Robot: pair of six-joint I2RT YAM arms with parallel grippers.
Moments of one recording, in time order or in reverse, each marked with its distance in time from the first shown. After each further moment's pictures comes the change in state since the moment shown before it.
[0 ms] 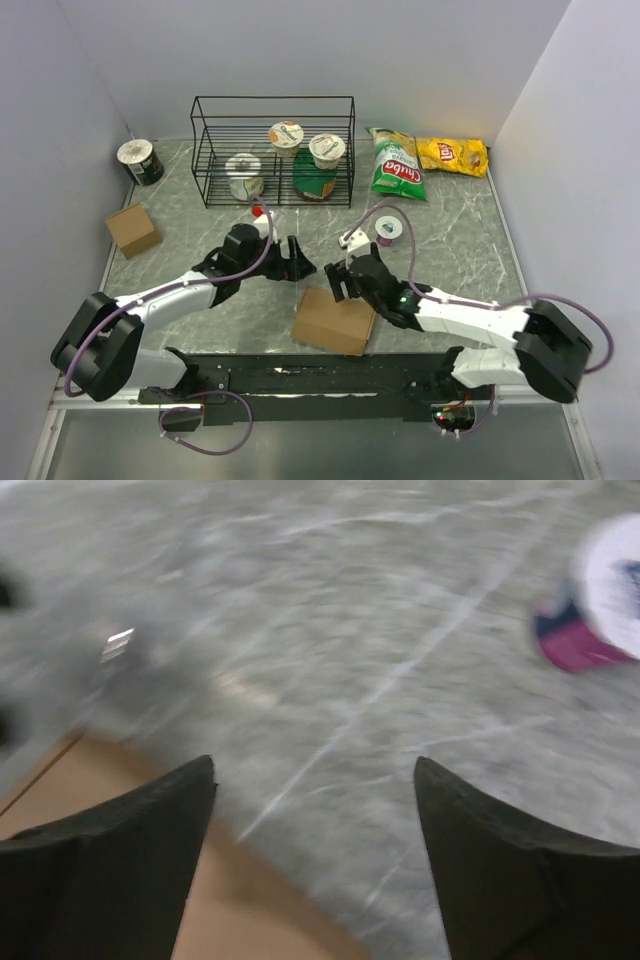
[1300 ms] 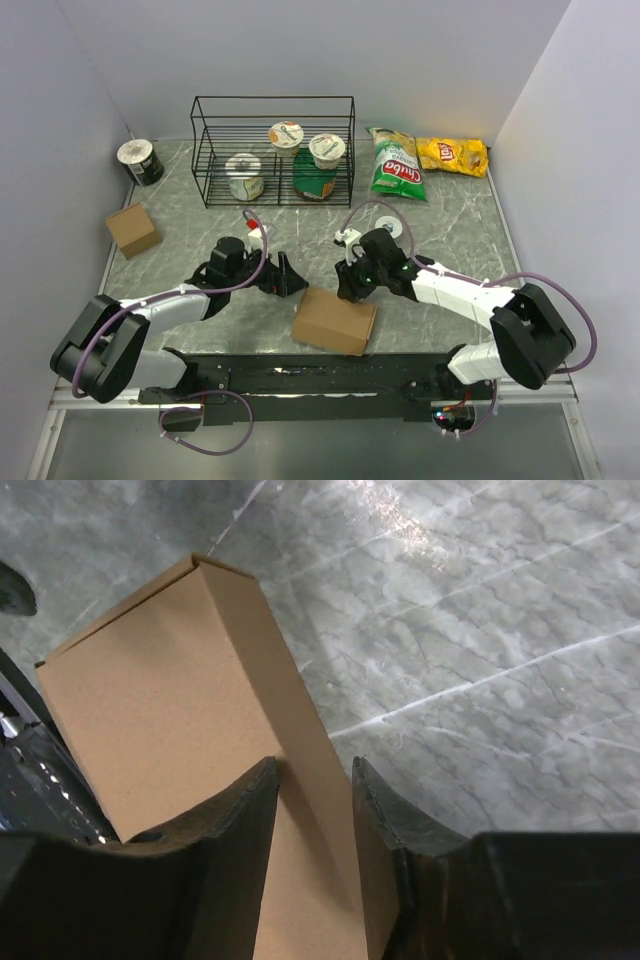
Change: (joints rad) left arm 0.099 -0.023 -0.203 0.221 0.233 0.093; right arm -0.264 0.070 0.103 -0.254 -0.795 -0.194
